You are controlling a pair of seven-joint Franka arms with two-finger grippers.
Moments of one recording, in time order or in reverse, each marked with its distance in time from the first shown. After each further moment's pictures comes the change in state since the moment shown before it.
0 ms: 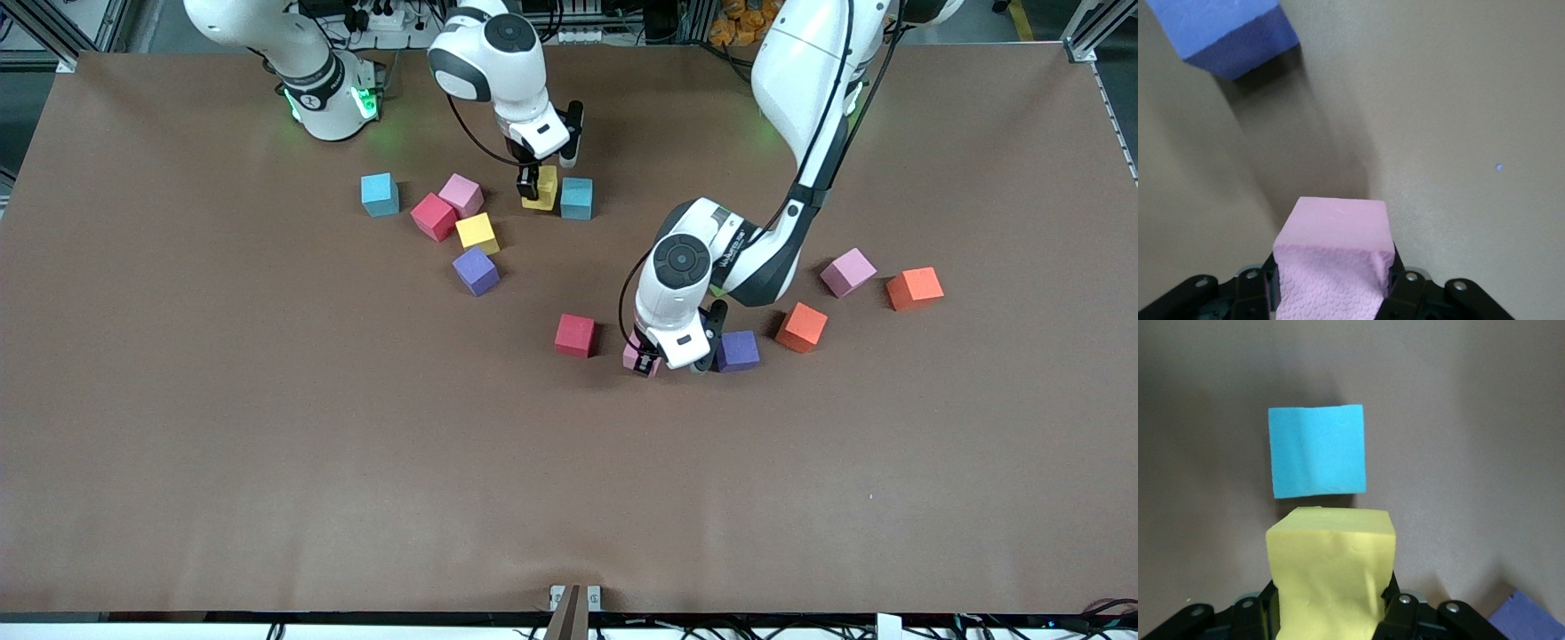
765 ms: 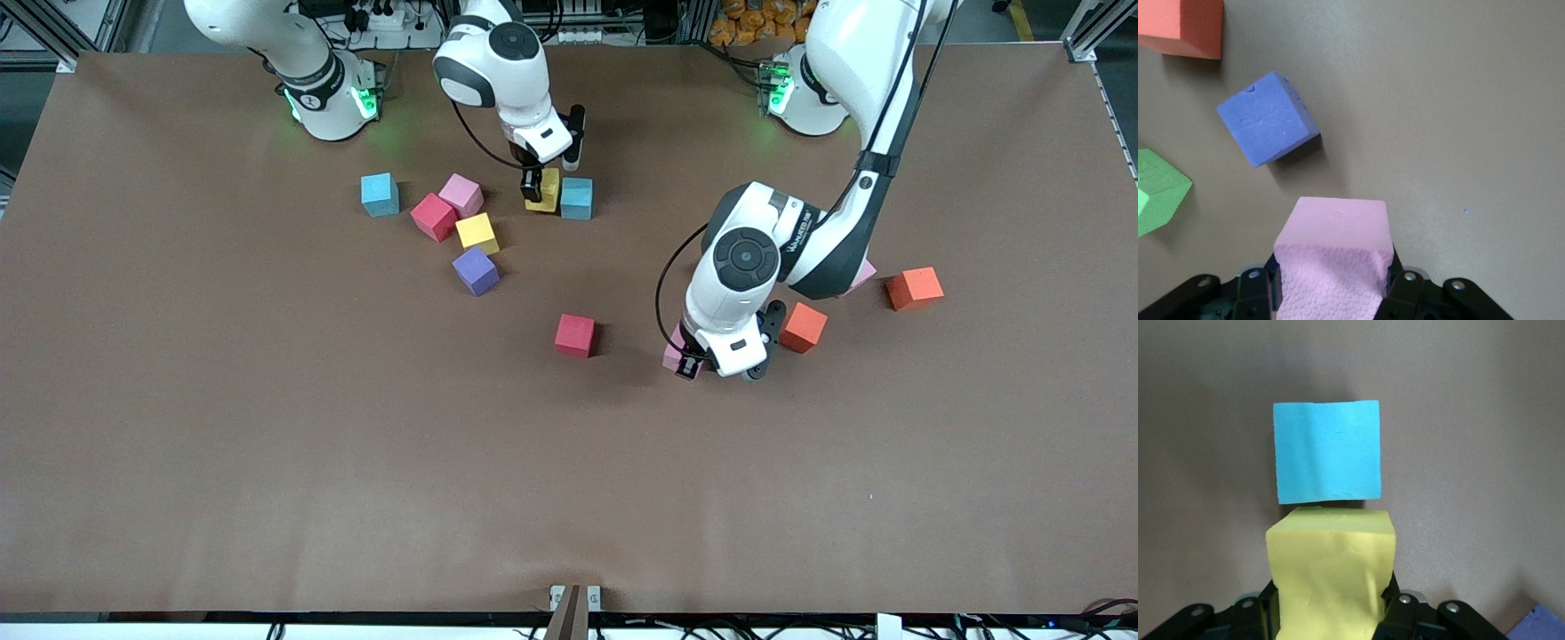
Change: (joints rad) left arm 0.093 -0.125 0.002 0.013 0.001 -0.192 0.130; right arm 0.005 0.033 0.000 0.000 0.000 0.023 0.000
